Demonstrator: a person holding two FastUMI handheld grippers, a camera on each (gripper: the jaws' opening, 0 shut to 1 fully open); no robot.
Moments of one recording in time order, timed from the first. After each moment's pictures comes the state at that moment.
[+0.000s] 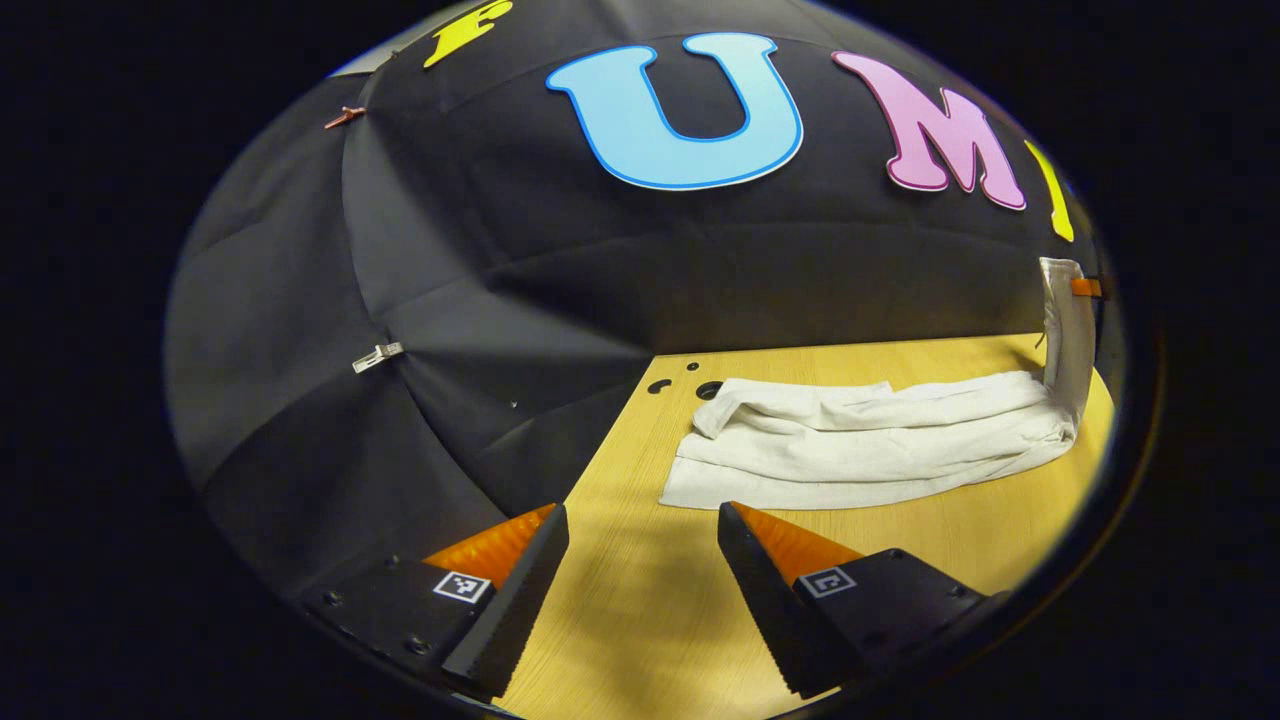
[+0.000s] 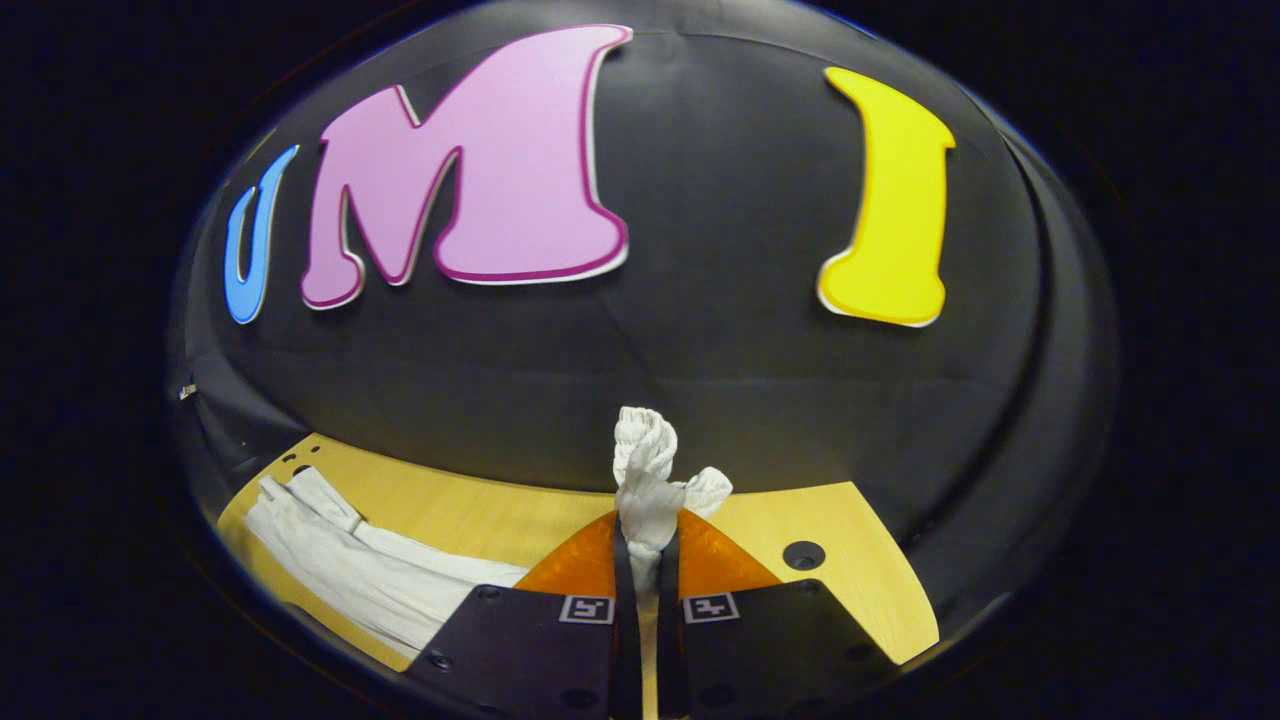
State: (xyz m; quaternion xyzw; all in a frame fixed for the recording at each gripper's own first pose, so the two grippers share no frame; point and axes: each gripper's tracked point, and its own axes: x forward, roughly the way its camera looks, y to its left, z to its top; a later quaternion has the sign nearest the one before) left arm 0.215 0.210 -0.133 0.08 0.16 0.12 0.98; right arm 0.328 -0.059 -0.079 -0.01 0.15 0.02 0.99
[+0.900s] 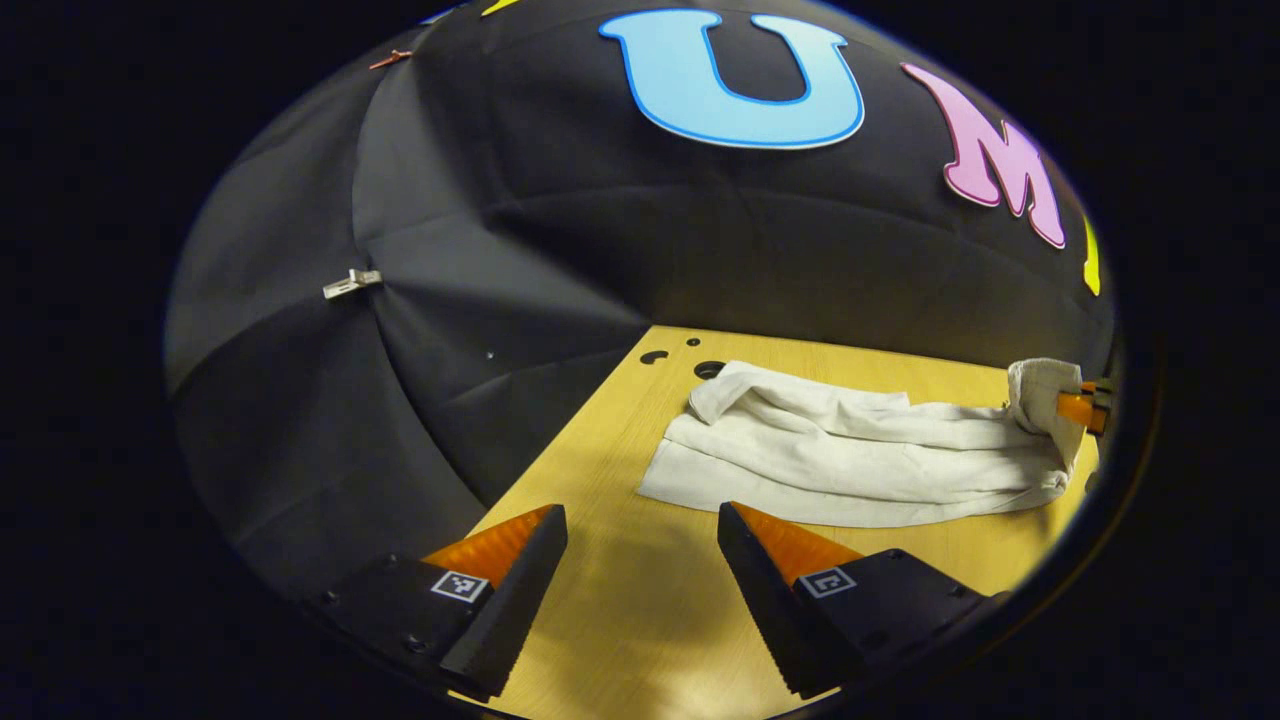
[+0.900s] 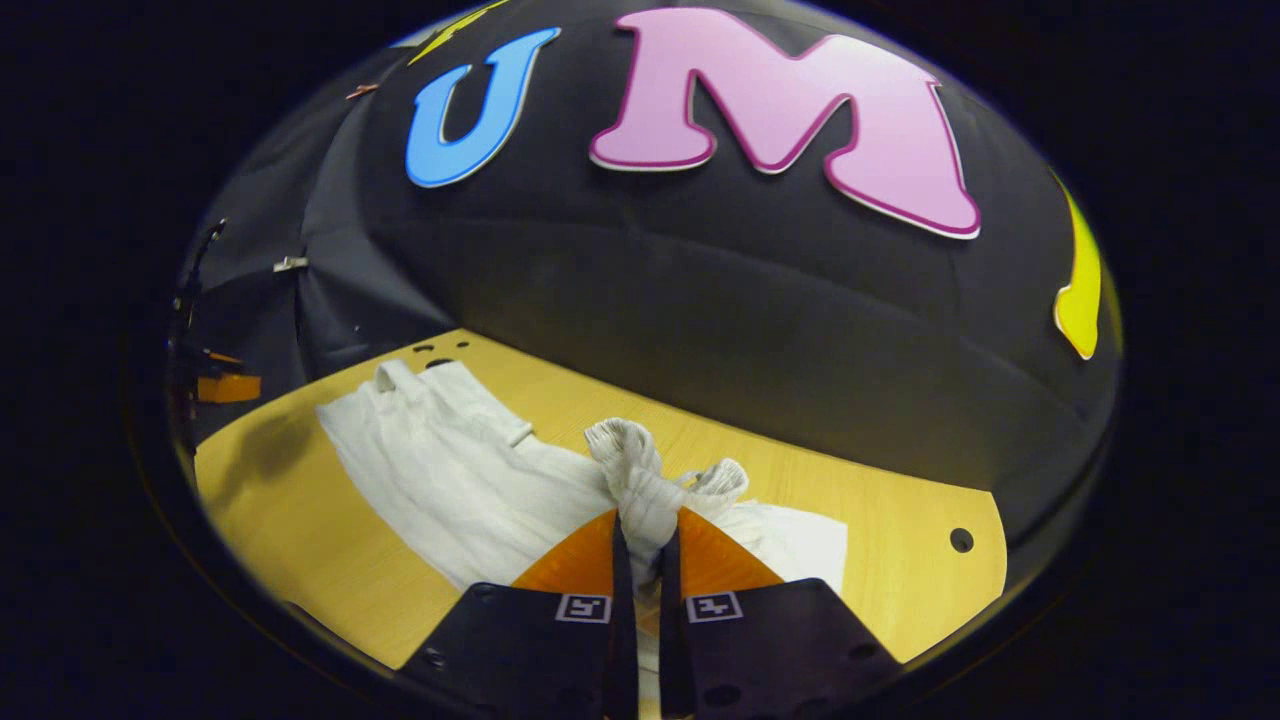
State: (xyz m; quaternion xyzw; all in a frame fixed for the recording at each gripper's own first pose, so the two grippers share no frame) left arm 0.269 0.224 -0.189 0.00 0.20 0.11 0.97; right arm 0.248 0.153 -0.196 -0.12 0.21 0.21 0.95
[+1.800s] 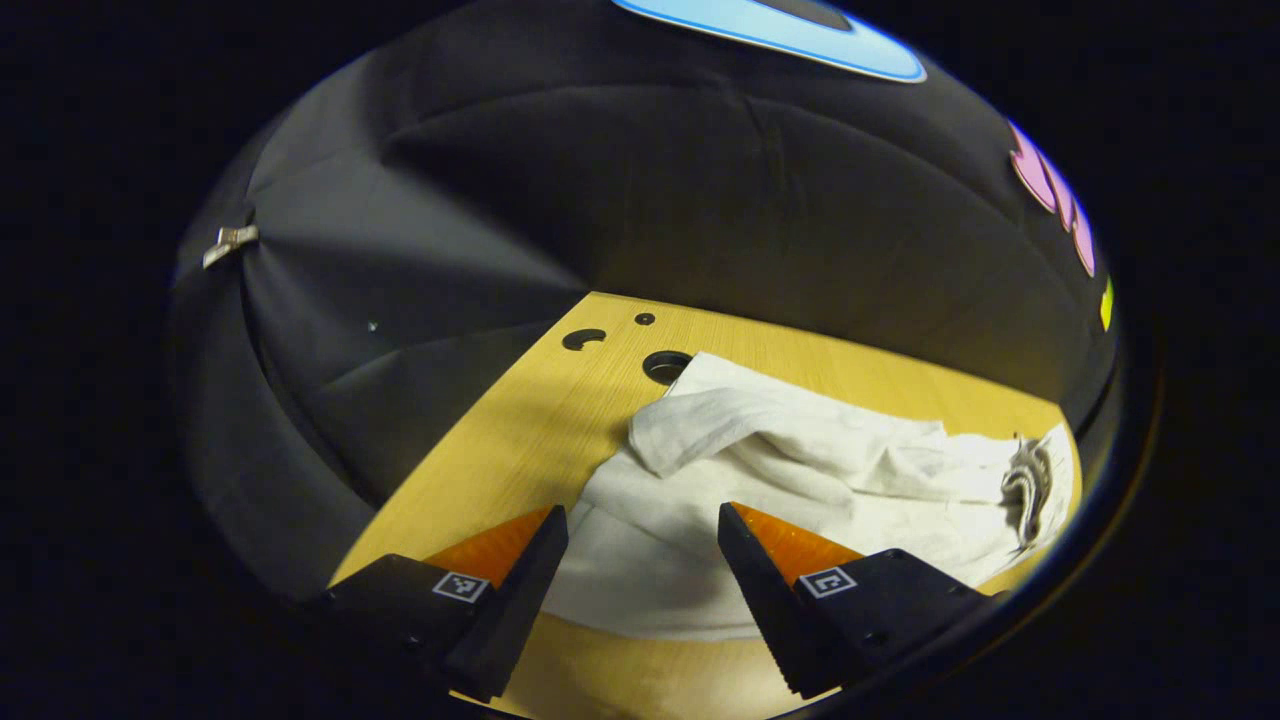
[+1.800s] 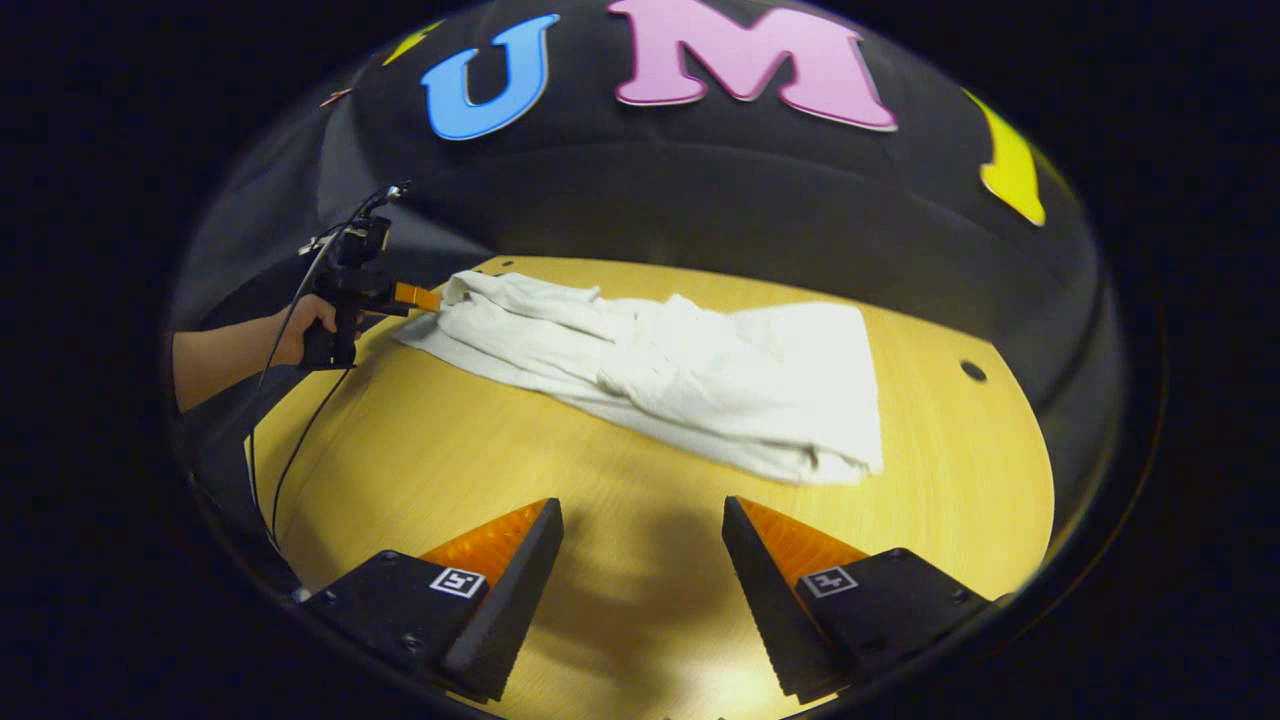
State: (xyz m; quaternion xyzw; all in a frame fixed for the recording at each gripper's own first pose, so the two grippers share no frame) left arm 0.438 0.200 -0.232 -0.08 0.24 0.03 0.97; right arm 0.027 0.106 -0.240 -0.02 0.35 0.15 0.92
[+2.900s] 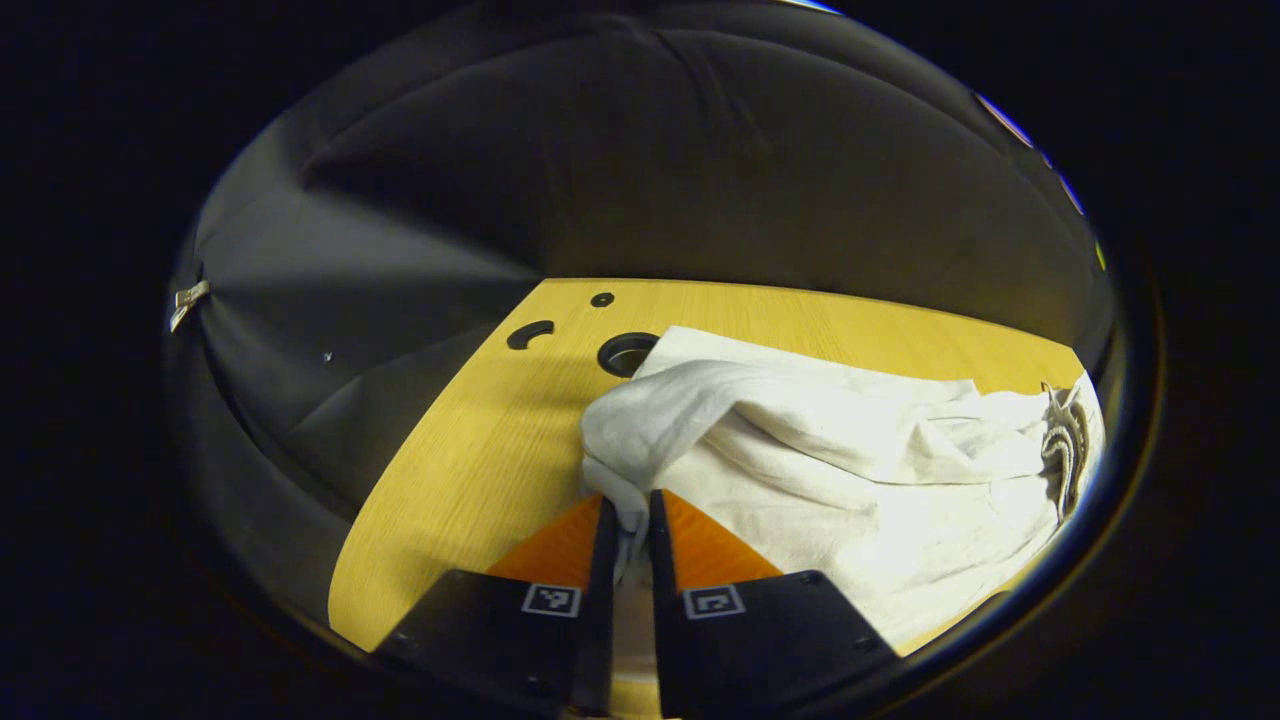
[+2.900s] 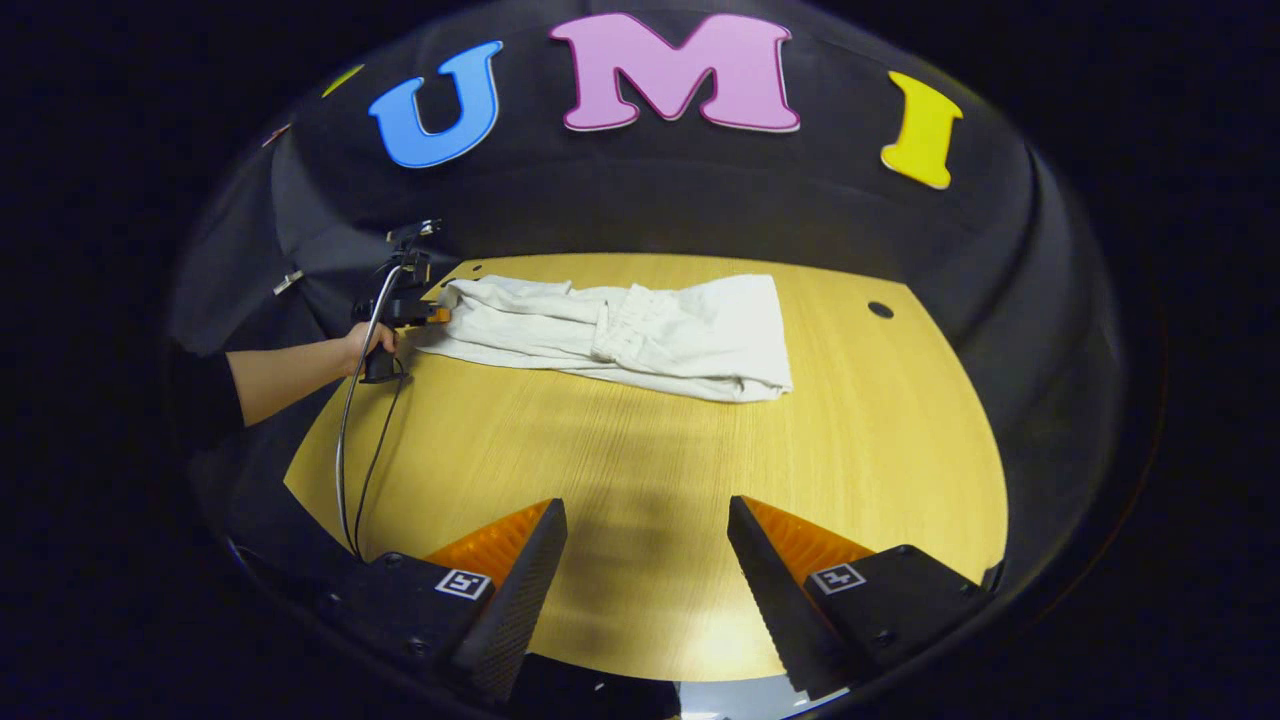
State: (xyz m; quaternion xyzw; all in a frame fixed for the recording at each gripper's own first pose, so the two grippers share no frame) left arm 0.470 0.181 -0.259 0.03 0.28 0.01 0.96; right arm -0.049 0.099 -0.120 -0.03 0.38 0.10 0.92
